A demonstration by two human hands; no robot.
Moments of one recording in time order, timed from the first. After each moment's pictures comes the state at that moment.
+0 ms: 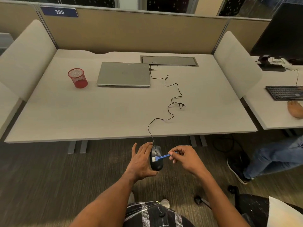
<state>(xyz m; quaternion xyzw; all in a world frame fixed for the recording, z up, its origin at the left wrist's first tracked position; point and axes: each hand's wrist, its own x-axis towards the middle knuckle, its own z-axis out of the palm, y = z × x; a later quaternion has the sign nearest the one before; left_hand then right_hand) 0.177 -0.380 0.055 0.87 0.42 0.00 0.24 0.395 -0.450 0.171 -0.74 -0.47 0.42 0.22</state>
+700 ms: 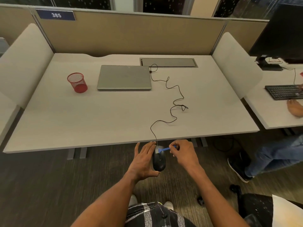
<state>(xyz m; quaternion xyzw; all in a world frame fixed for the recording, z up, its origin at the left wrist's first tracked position) 0.163 -0.350 0.058 0.89 0.38 0.03 0.25 0.356 -0.407 0.171 -0.81 -0.48 0.27 0.20</state>
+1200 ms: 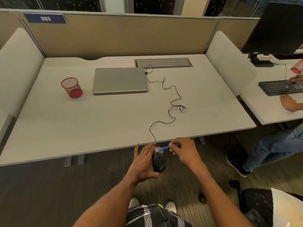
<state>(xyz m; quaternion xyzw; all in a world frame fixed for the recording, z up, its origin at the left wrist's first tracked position) 0.155 -0.336 0.053 0.90 0.36 0.04 0.25 0.357 -0.394 0.170 -0.82 -0.48 0.25 0.18</state>
